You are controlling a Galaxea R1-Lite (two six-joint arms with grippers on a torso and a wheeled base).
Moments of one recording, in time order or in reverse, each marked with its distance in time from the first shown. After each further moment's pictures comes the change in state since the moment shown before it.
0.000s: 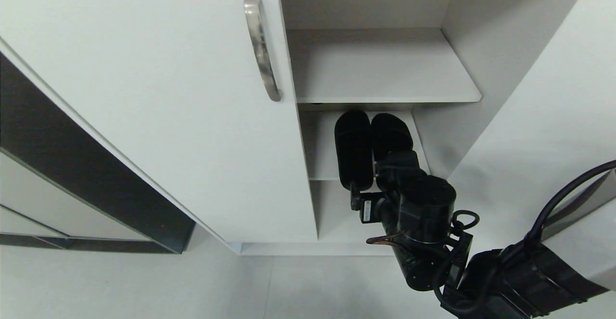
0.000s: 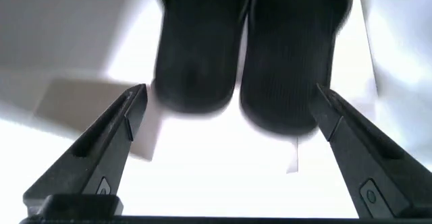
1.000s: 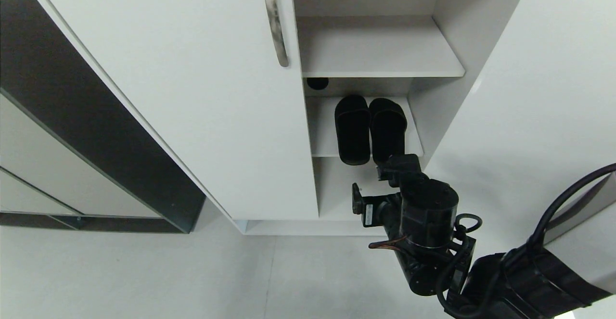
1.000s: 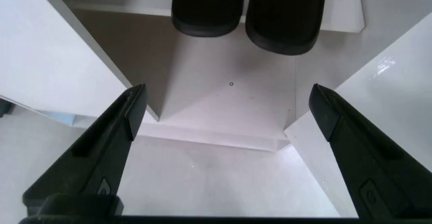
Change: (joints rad) left arm 0.000 0.000 -0.001 0.000 0.000 0.000; right arm -0.001 -0.003 0.027 -0.010 0.001 0.000
